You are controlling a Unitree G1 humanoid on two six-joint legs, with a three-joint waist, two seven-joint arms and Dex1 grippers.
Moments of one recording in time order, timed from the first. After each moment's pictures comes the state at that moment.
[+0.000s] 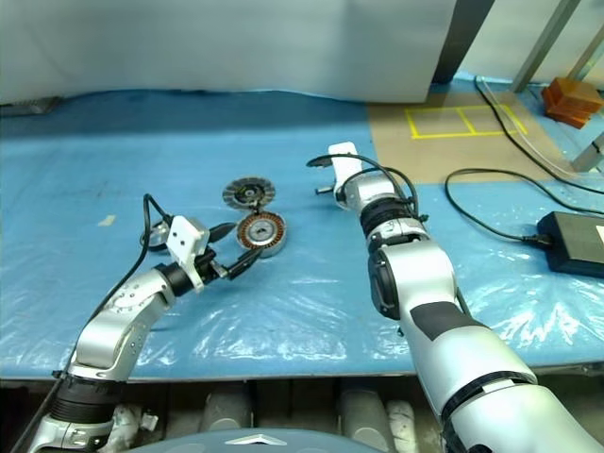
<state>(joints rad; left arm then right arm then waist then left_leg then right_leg) -0.11 0.39 -0.01 -0.20 -0.33 0.31 -0.63 -1.24 -0.11 -0.05 1.13 -0.05 0.73 0.25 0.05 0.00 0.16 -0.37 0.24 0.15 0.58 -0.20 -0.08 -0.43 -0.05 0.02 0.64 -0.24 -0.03</state>
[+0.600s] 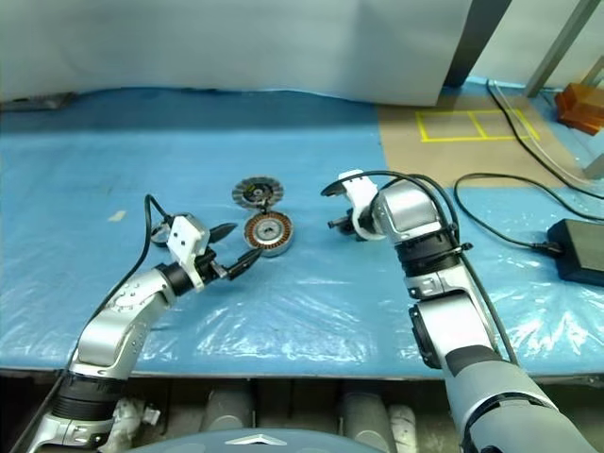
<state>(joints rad) -0.11 0.39 -0.01 -0.18 -0.33 0.29 -0.65 -0.91 -0.31 0.17 0.20 0.12 1.48 0.51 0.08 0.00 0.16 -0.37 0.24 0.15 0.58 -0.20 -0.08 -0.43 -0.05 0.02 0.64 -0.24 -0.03</state>
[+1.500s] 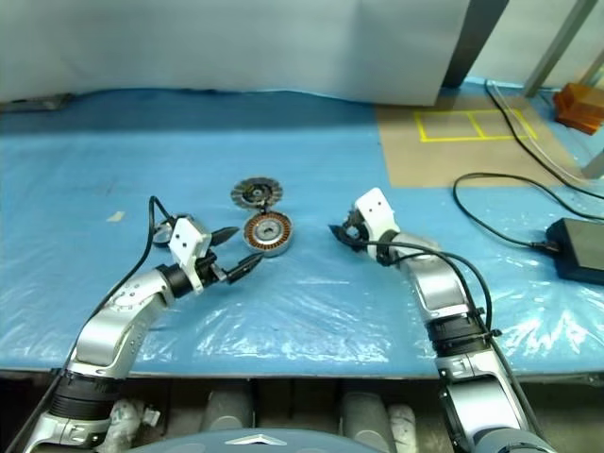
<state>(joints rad) -0.11 0.41 -0.02 -0.18 -0.33 0.31 -0.67 -0.40 -0.37 0.10 0.10 0.13 0.40 0.59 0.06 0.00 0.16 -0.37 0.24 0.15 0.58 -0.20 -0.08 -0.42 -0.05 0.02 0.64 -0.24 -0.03</state>
